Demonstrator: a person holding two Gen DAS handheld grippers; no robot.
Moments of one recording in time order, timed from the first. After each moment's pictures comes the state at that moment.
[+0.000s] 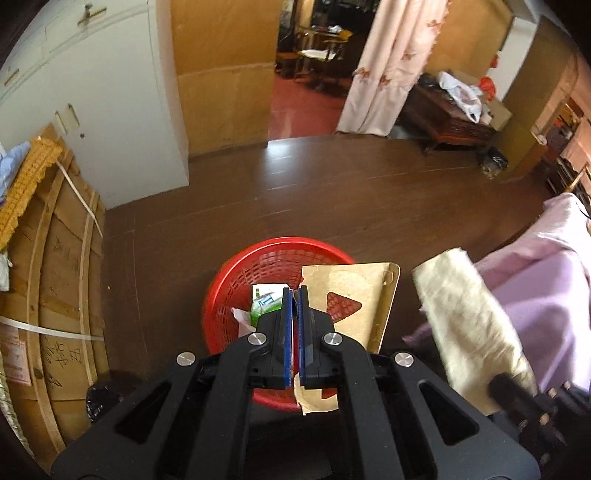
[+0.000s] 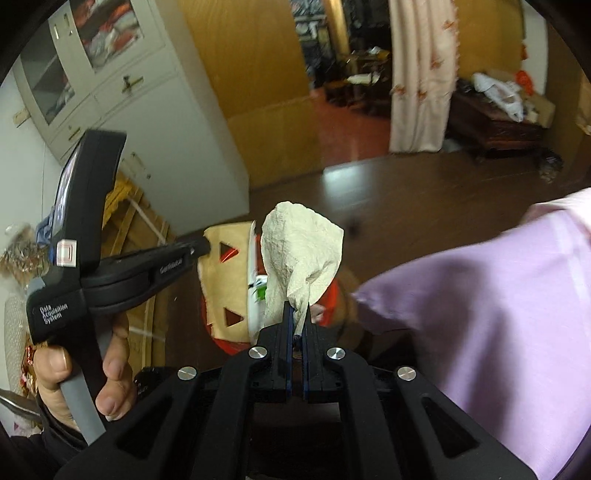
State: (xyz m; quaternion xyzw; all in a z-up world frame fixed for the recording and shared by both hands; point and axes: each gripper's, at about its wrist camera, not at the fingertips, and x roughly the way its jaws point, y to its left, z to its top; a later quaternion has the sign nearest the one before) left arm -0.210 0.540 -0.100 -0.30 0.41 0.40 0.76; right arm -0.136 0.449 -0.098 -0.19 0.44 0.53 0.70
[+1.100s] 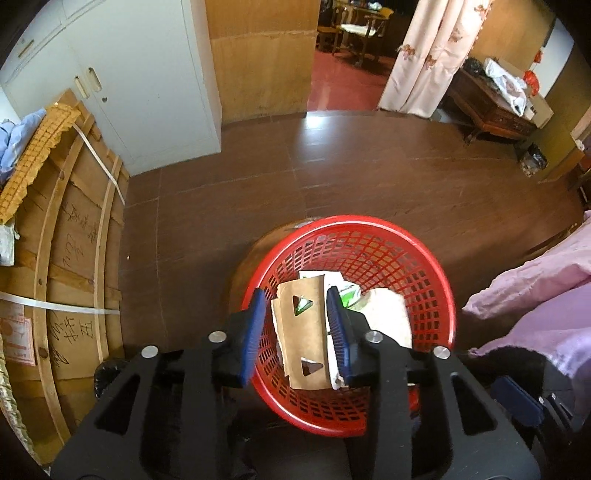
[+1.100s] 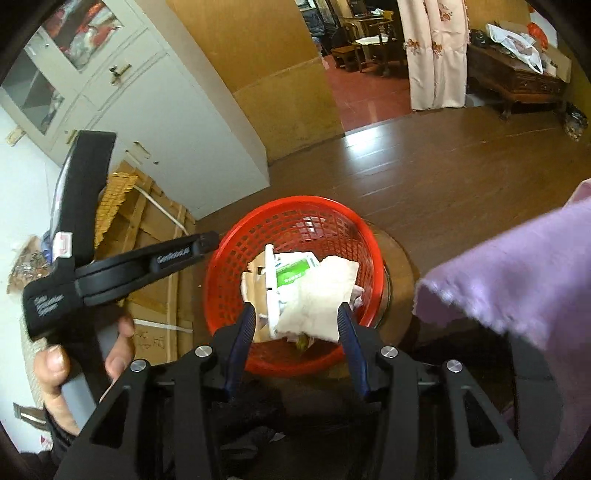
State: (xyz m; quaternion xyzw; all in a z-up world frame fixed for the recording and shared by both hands) left arm -0.218 0.567 -0.147 -0.32 0.44 0.44 0.71; right arm -0.133 0.488 -0.157 -0.15 0.50 0.54 0.65
